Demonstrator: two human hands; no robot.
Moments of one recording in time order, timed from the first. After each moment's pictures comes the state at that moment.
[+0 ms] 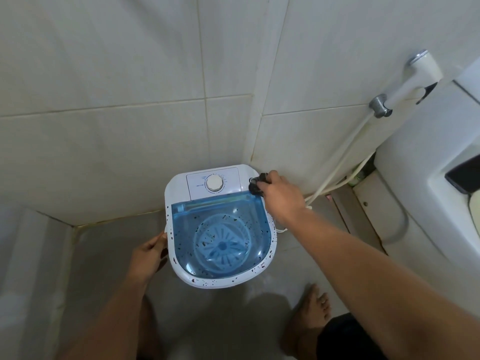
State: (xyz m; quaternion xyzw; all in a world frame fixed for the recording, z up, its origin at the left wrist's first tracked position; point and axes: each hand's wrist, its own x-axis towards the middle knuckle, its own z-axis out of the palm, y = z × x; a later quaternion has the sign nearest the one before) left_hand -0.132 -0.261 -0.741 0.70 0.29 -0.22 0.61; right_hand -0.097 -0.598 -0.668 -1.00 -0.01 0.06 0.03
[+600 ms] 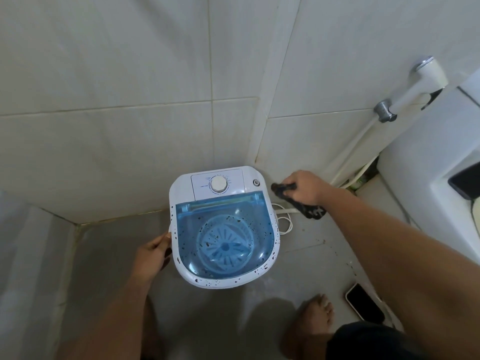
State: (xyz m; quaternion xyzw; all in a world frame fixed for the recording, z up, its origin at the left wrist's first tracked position) left_hand -0.132 -0.260 -0.741 0.71 0.28 -0.22 0.60; right_hand -0.071 -0.664 -0.639 -0.96 0.03 0.20 0.17
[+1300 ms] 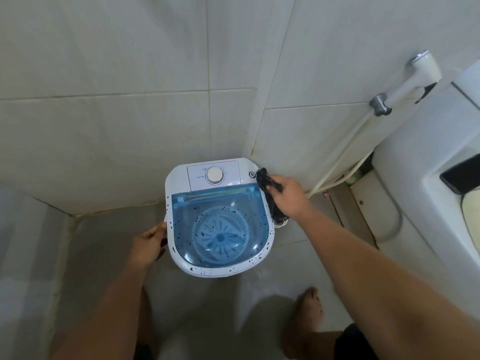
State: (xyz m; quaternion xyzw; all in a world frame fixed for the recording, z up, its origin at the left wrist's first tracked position) left_hand -0.135 -0.261 -0.740 0.71 0.28 -0.22 0.60; right_hand -0.112 -0.621 -0.675 -0.92 0.10 0.05 0.37
